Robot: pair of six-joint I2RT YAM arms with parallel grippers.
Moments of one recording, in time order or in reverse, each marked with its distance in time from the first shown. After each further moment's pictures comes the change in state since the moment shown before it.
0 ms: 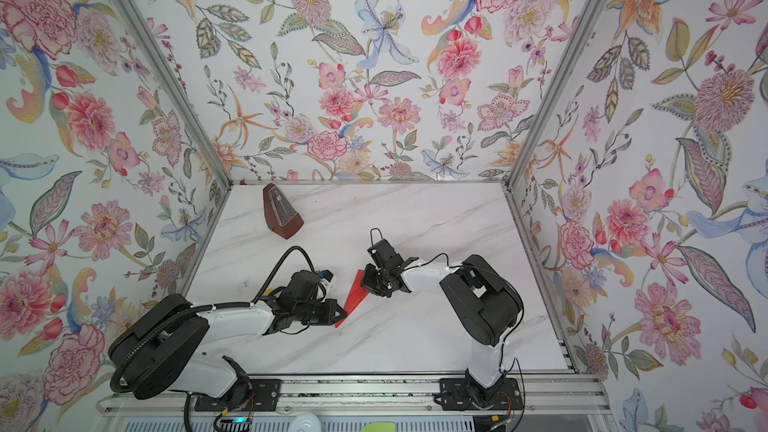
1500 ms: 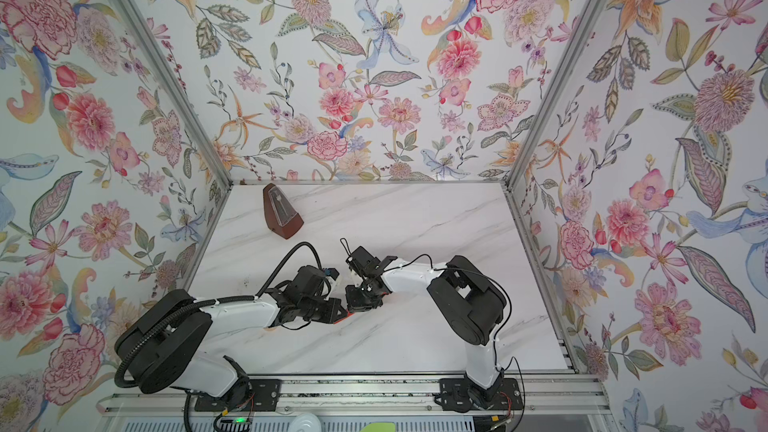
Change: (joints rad) left arm -0.003 0.038 0.090 -0.134 -0.015 0.137; right arm 0.138 0.082 0.172 -0.317 -0.158 -0.415
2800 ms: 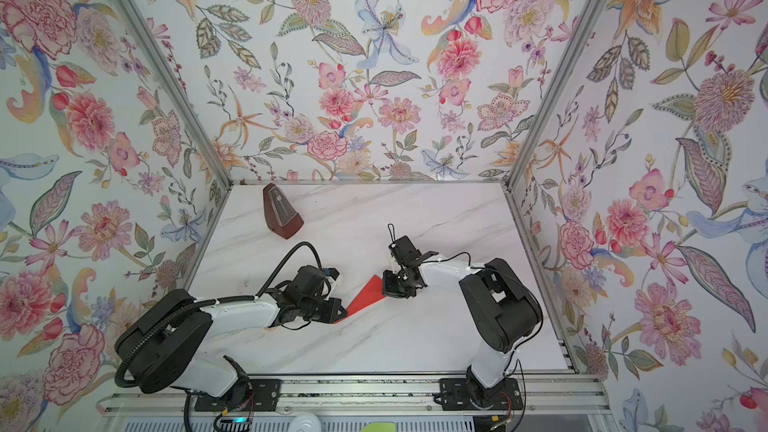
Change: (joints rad) left arm 0.000 0.001 -0.001 0.006 0.000 0.001; right arm -0.294 -0.172 -0.220 0.053 0.082 -0.035
